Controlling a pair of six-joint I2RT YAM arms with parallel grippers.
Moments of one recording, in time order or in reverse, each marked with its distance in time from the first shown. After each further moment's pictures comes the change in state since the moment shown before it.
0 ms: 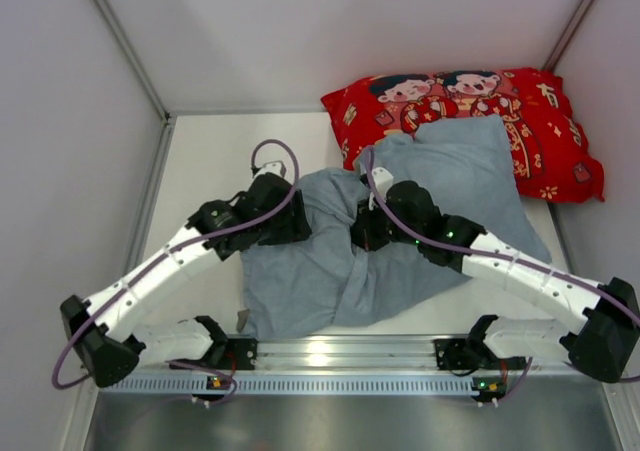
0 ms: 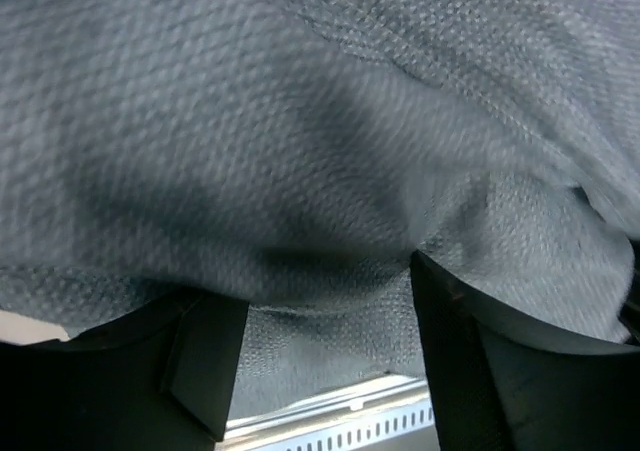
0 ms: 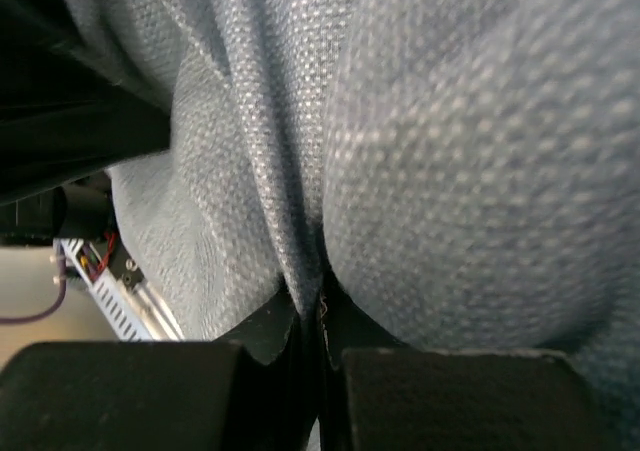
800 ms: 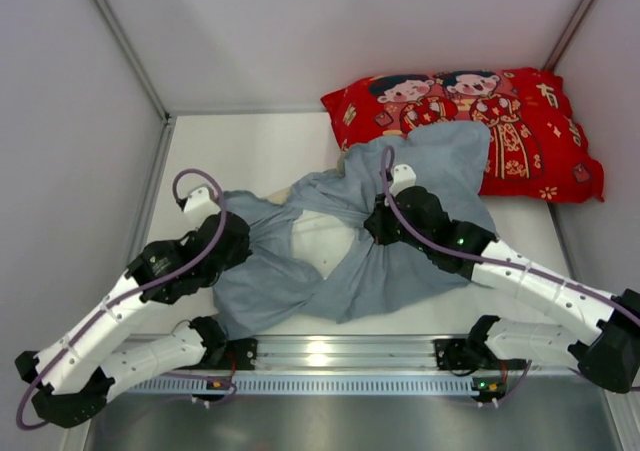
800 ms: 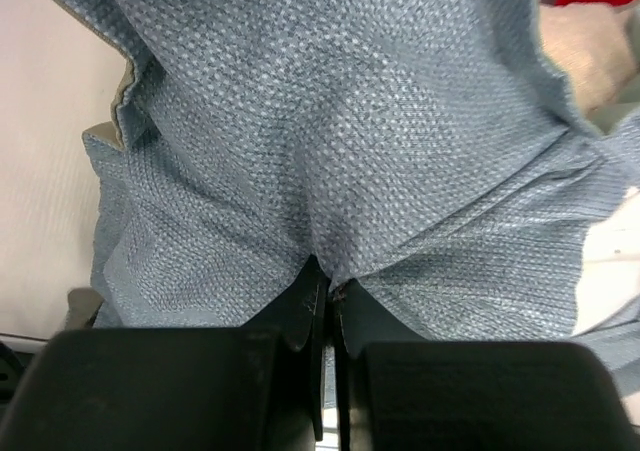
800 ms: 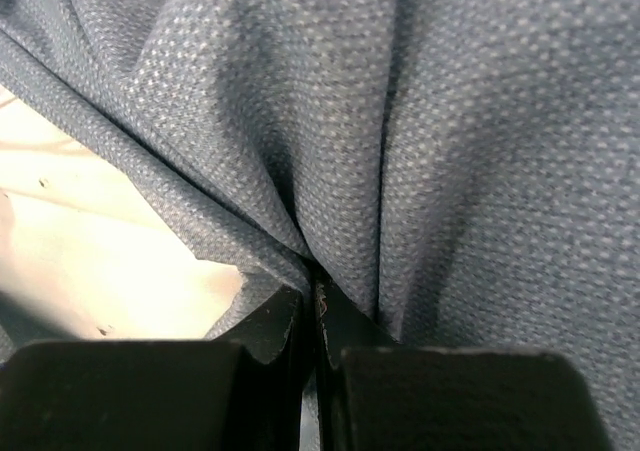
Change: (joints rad) left arm -0.069 -0.327 -0.089 -0.271 -0.411 -0.300; right arm 0.002 -0.078 -0.037 -0.040 0.295 0.028
